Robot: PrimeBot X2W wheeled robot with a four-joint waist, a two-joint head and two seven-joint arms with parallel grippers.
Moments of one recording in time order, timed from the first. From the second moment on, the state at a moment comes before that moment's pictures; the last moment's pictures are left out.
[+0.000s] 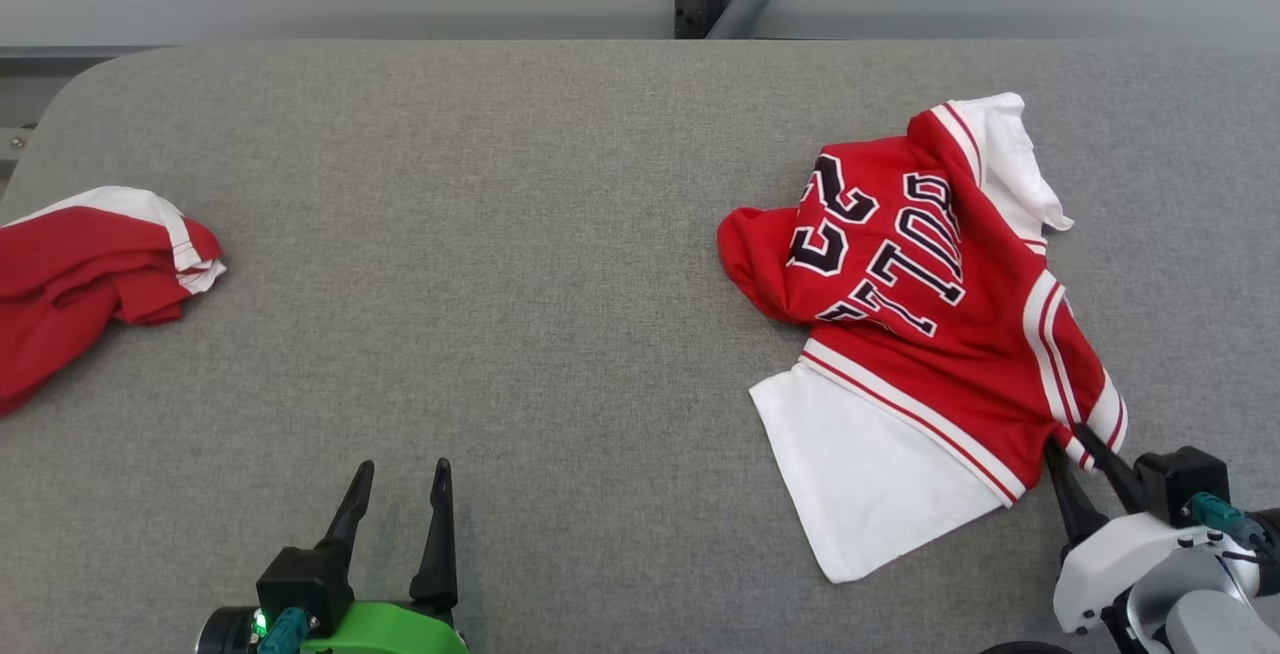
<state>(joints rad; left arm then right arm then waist) 0.01 0.05 -0.15 0.28 -0.22 -0.04 -0.26 -0.15 -0.32 0.15 0.60 0.22 0.13 -0.26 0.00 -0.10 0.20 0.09</state>
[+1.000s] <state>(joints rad) -0.44 0.05 -0.31 0.51 -0.21 -0.12 -0.26 -0.24 -0.14 0.13 0.17 0.20 0.13 -0.26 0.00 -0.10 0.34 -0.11</state>
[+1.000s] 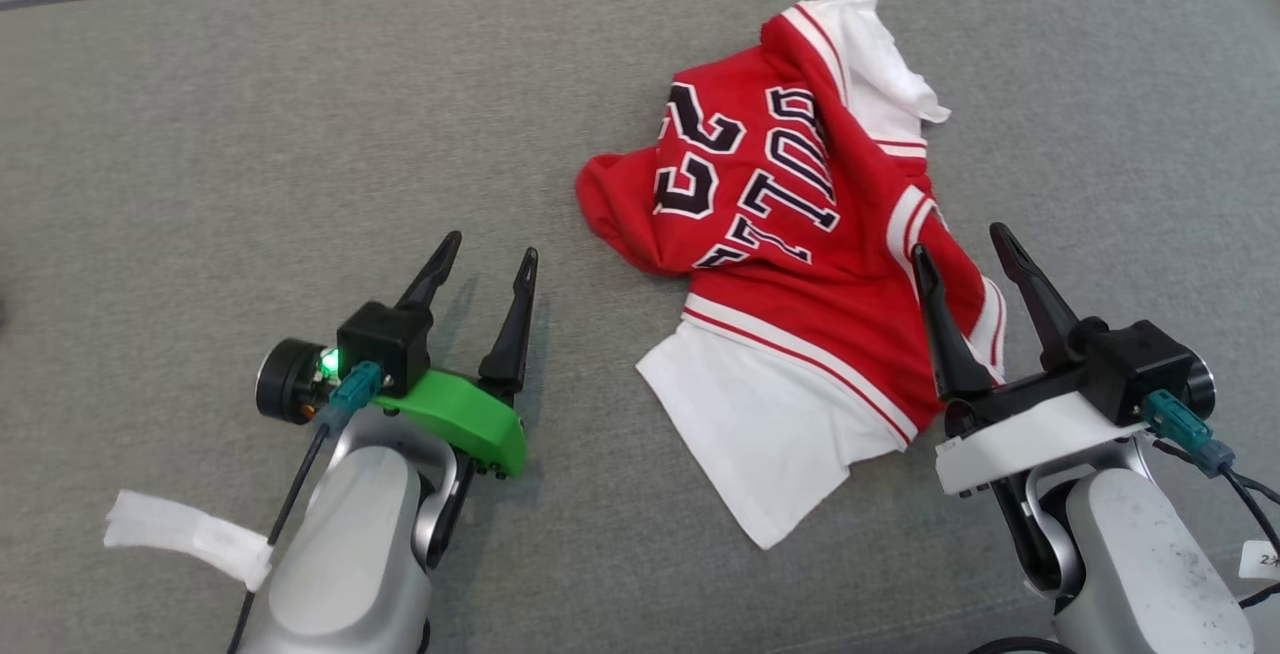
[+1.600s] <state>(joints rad) -0.66 0.06 -0.36 0.79 -0.27 -0.13 -0.27 -0.28 -0.10 0.15 0.17 0.21 0.13 -0.26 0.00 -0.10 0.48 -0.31</state>
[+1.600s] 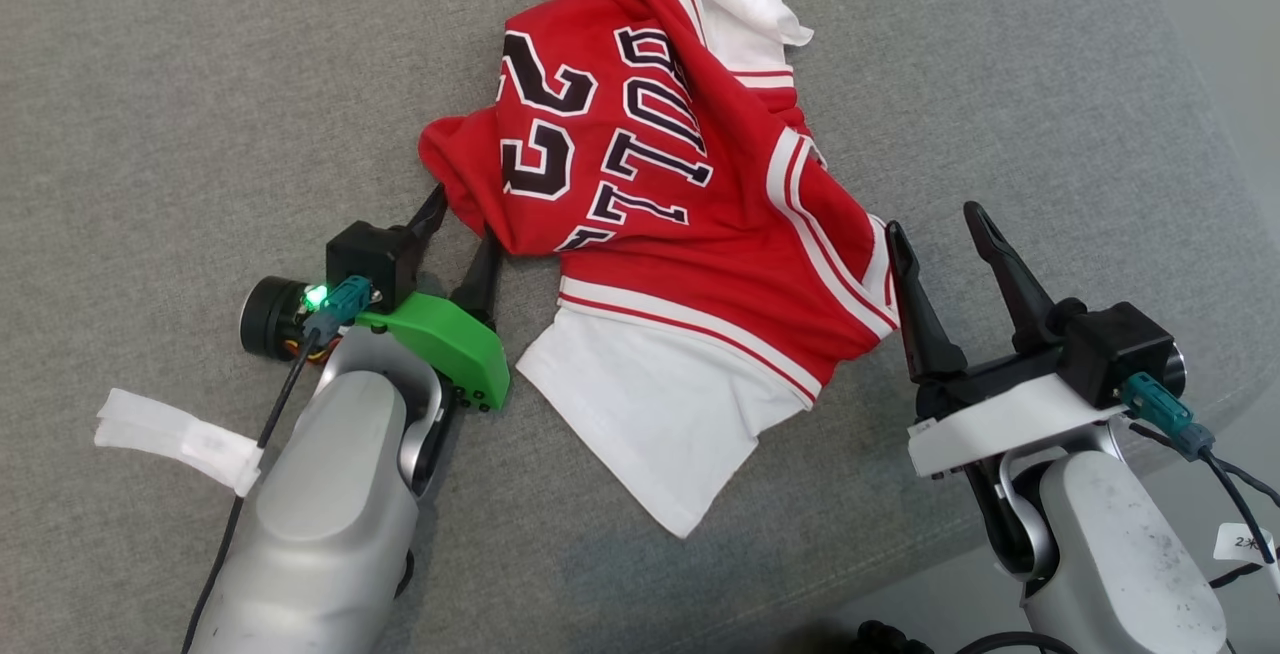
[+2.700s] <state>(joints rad) -0.30 0.09 -0.10 0.28 -0.11 -0.11 -0.26 -0.19 -0.08 0.14 0.27 0.23 0.13 -0.26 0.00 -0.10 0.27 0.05</state>
